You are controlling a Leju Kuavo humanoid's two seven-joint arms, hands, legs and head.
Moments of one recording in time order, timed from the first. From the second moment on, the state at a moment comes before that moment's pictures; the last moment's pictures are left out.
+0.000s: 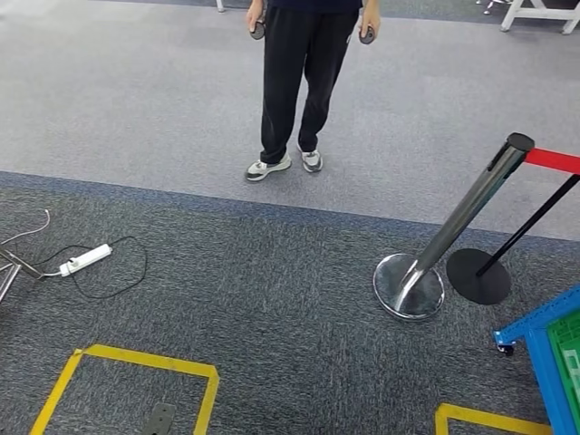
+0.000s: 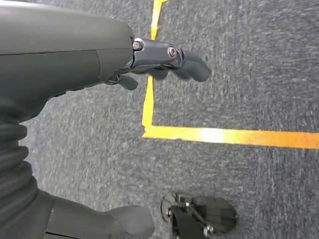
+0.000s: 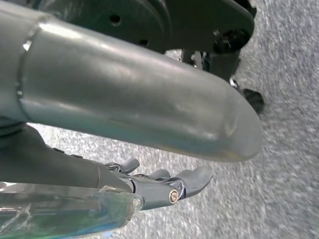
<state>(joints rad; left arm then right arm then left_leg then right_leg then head) -0.05 -0.13 0.07 -0.21 -0.26 0.48 -0.11 -0.08 0.01 0.88 -0.14 -0.95 -0.15 -0.16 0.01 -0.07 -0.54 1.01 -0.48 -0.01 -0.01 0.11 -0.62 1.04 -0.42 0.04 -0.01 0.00</state>
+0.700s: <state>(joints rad) -0.05 -0.13 0.05 -0.21 -0.27 0.47 -0.09 -0.08 0.01 0.88 -0.14 -0.95 -0.15 -0.17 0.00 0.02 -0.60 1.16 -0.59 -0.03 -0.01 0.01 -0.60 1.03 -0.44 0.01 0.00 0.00</state>
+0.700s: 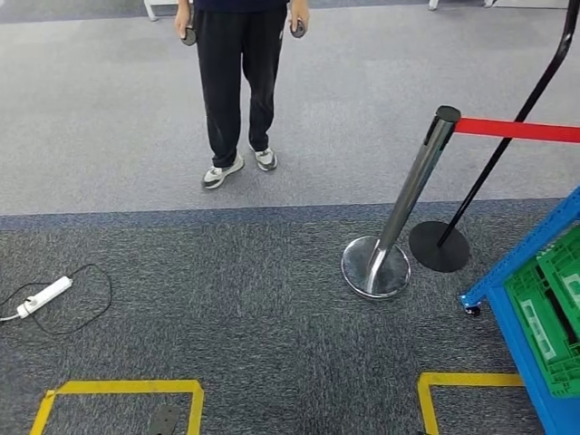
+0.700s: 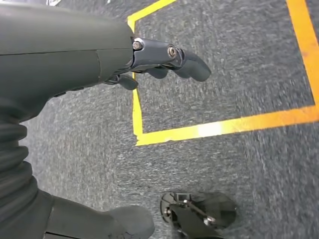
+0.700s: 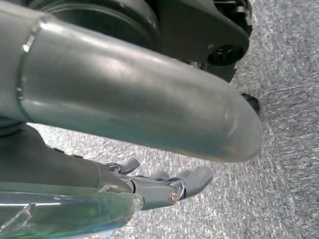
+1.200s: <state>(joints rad) -0.05 -0.13 0.04 -0.20 -0.29 0.44 -0.06 -0.09 0.01 0.88 -0.14 -0.94 -0.14 -0.17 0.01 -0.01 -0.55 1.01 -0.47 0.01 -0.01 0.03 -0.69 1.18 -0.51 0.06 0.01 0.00</state>
